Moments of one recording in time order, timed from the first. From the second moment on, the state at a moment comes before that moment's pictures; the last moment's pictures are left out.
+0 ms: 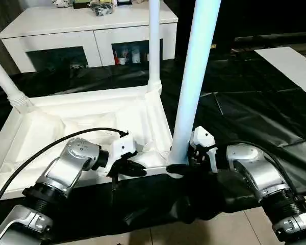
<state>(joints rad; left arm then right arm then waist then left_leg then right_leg) -0.49 0.49 -0.35 0.34 -0.04 0.29 -1.25 -0.46 -0.39 0.27 0.40 0.13 0.16 1.12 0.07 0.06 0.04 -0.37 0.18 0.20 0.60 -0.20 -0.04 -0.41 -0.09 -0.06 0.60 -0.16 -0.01</state>
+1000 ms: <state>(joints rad) -0.65 0.22 -0.26 0.64 0.02 0.30 -0.71 -0.58 -0.02 0.04 0.74 0.06 0.04 0.20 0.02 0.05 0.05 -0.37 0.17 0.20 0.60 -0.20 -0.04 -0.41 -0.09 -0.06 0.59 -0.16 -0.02</state>
